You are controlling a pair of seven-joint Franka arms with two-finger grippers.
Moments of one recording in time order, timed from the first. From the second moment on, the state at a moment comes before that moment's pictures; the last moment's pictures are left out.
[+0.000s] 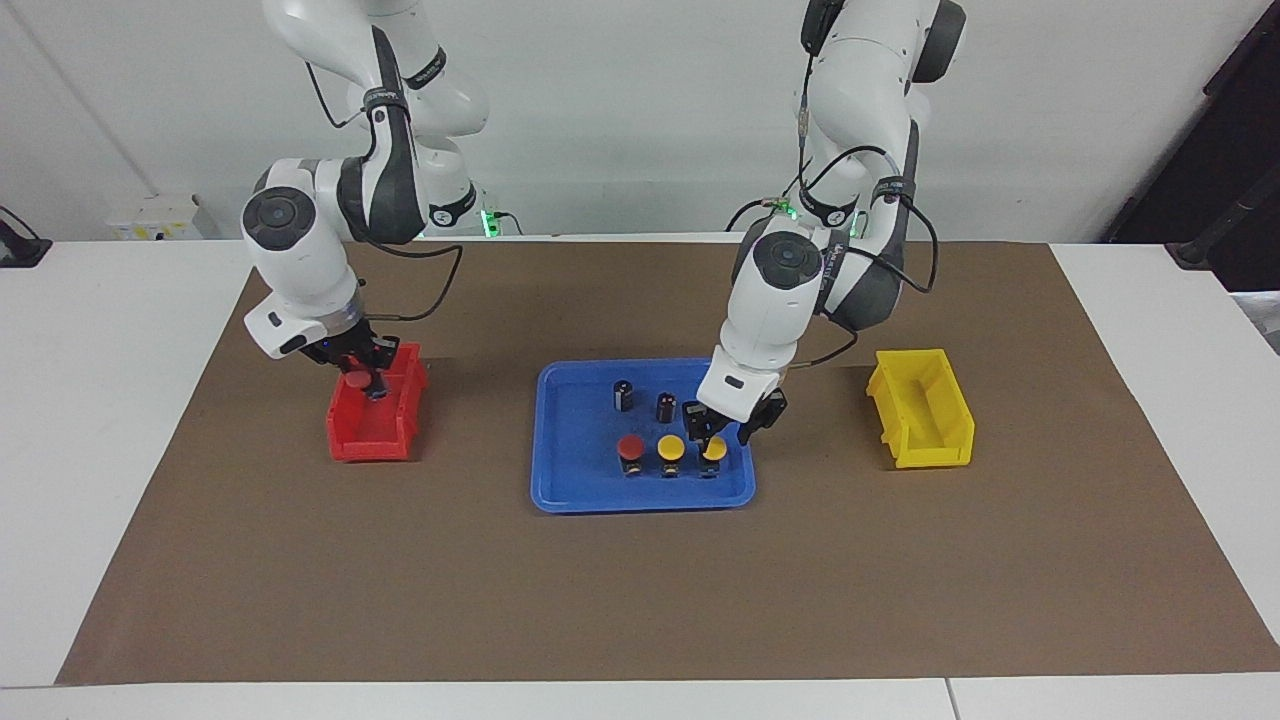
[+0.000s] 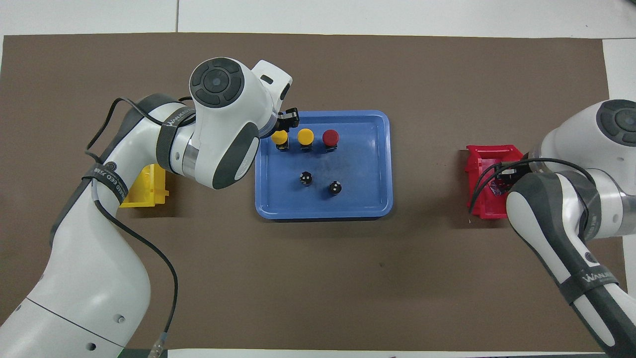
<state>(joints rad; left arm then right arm) -0.52 0.46 -0.02 -1.57 -0.03 2.15 -0.65 -0.07 0.04 0.07 -2.13 -0.14 2.05 0.16</state>
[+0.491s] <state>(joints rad) -0.52 0.46 -0.02 -1.57 -0.03 2.15 -0.65 -0.06 0.05 0.07 -2.20 -0.17 2.11 0.19</state>
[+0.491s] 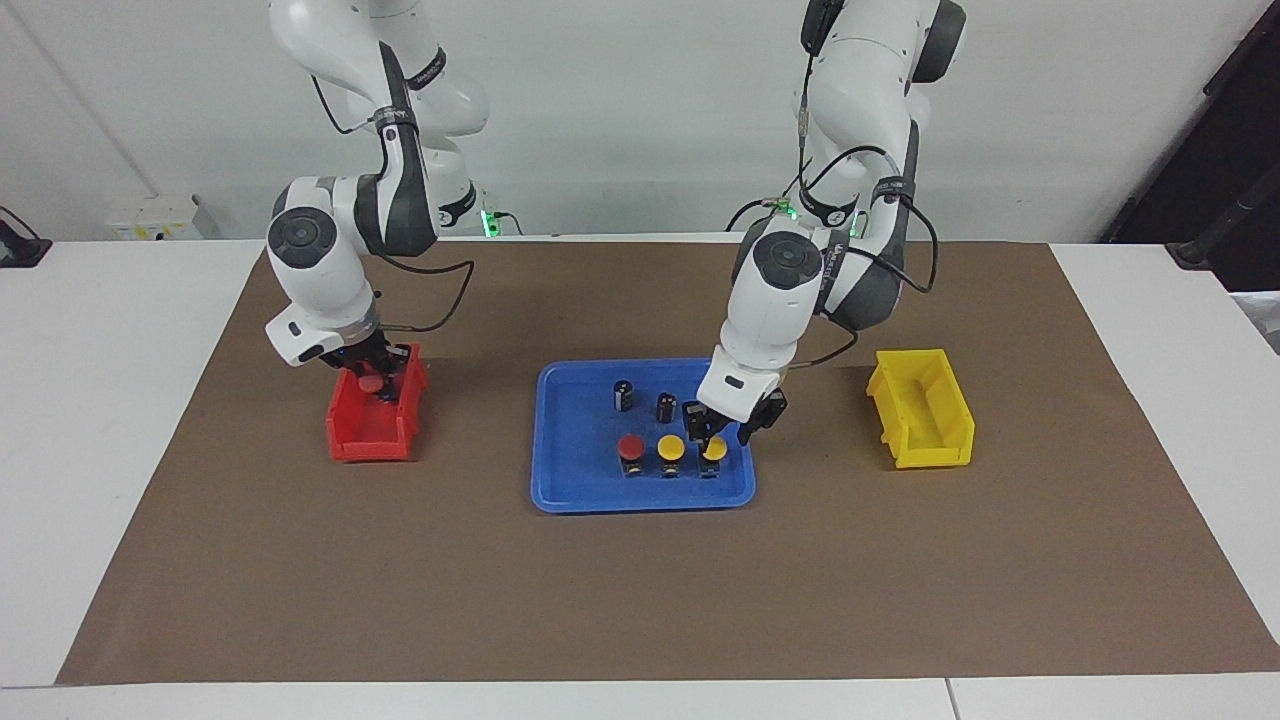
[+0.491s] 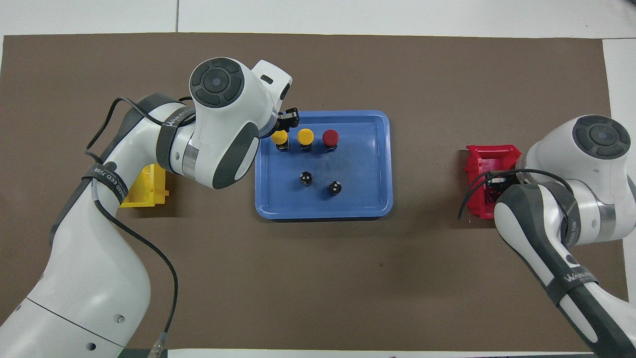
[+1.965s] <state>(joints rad) -0.55 0.46 -0.02 -1.63 -0.03 2.20 -0.68 -0.05 0.04 0.08 -1.95 -0.17 1.89 0.11</state>
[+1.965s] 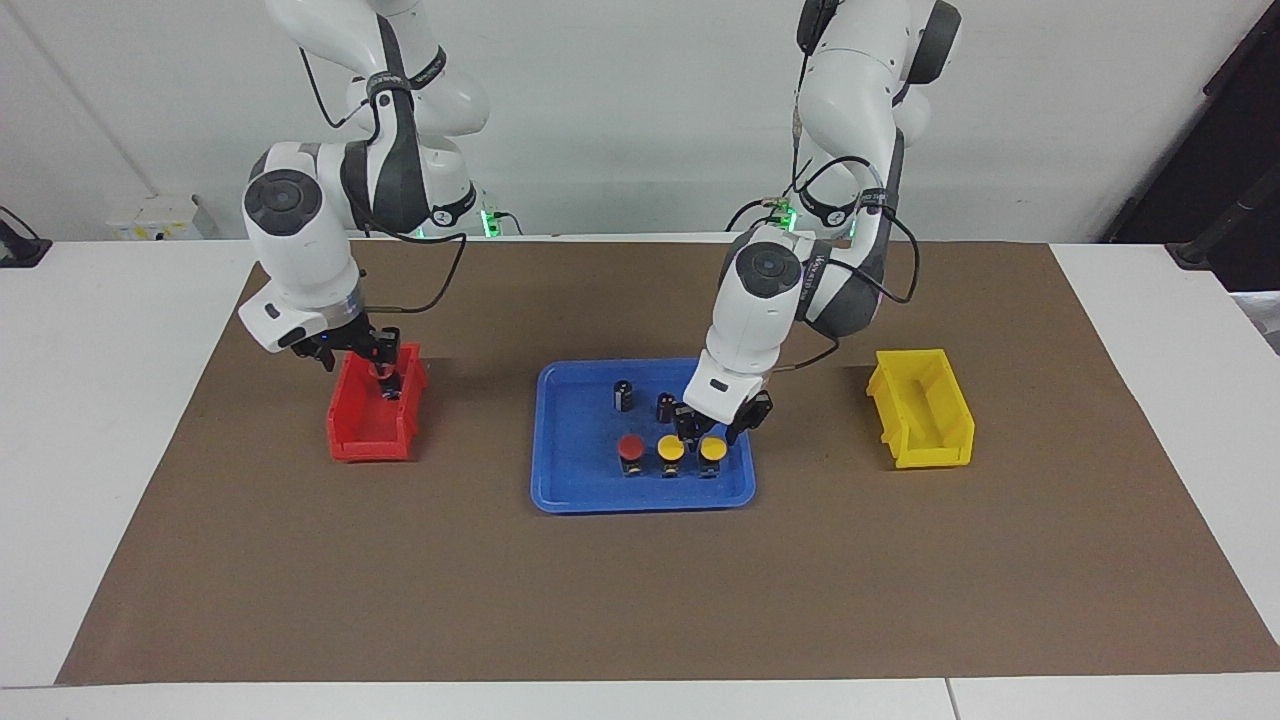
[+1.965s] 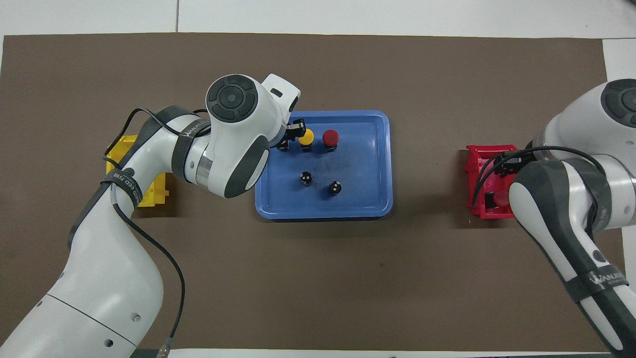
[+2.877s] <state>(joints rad) -0.47 0.36 0.01 -1.43 -0.03 1.77 -0.67 0.00 0.05 0.09 -1.75 -0.03 1.79 0.04</state>
